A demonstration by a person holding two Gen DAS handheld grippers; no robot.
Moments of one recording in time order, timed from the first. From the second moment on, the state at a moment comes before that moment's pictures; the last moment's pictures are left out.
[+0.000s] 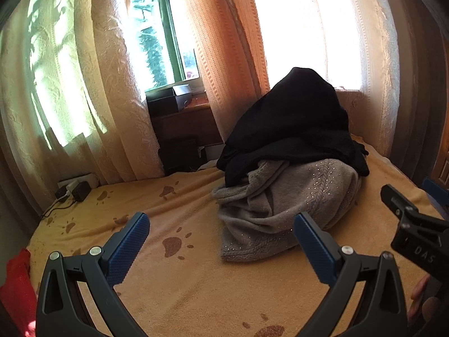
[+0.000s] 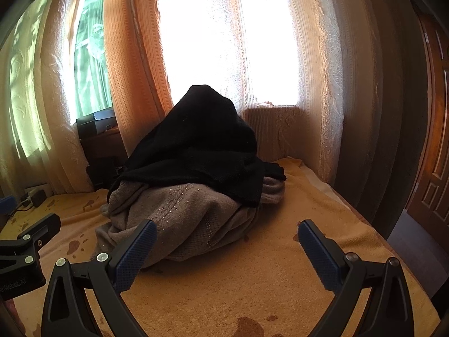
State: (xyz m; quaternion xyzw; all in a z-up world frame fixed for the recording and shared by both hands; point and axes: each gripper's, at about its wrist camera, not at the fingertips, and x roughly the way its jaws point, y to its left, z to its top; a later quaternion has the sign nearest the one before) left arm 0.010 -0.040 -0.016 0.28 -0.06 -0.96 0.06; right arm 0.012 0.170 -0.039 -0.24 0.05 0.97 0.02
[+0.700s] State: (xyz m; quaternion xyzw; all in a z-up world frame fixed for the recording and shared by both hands) left arm 0.012 -0.042 -0.043 0.30 -0.09 -0.95 0.09; right arm 0.007 0.174 -0.049 -0.25 0.03 0.96 0.08
